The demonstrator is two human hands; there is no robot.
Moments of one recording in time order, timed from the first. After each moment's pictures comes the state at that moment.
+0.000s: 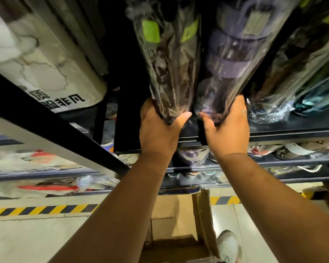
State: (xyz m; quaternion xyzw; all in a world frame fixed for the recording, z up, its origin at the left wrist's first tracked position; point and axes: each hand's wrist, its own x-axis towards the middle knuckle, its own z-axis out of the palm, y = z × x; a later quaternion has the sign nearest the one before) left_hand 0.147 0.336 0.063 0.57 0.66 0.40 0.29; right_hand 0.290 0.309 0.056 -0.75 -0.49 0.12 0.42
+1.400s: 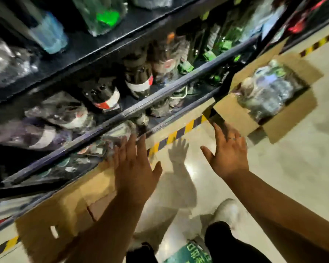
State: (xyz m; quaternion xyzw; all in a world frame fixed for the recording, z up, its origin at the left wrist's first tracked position) left_hand 0.419 0.064 -0.043 0.87 0.47 -0.04 0.13; right_hand 0.632 -0.048 -0.073 -0.91 -0.40 0.14 0.03
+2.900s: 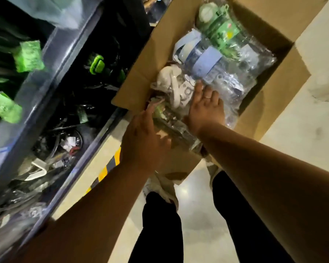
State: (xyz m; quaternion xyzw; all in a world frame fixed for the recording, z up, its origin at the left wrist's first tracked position) left_hand 1.000 0.075 -0.311 0.88 0.35 -0.19 0.24; right_hand 1.143 -0.025 -0.371 -0.91 -0.24 0.33 -0.03
